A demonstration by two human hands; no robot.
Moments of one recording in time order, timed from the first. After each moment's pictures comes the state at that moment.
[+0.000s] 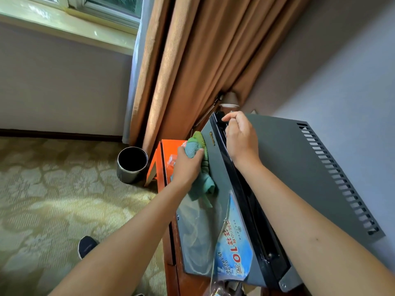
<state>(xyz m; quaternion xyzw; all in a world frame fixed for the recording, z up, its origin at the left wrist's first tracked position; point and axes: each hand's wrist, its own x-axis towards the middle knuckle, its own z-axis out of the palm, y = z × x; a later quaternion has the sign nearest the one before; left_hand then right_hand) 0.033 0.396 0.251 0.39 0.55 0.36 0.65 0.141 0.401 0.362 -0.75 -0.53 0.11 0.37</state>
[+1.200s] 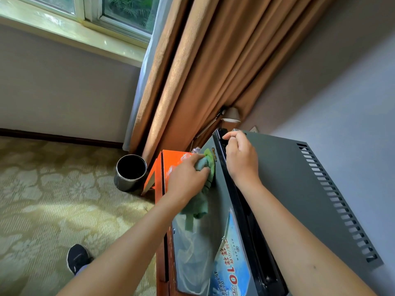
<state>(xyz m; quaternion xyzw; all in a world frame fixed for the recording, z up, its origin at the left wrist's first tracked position) 0.011 0.397 0.281 0.60 0.55 0.32 0.47 0.135 0.398 0.369 -0.77 -0.54 0.09 0.31</state>
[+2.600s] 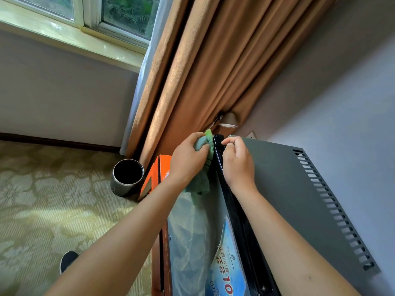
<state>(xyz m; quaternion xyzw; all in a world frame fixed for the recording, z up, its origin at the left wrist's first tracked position) 0.023 0.444 0.307 0.58 0.53 0.43 0.45 0.139 0.400 0.364 -0.77 -0.54 0.09 0.33</state>
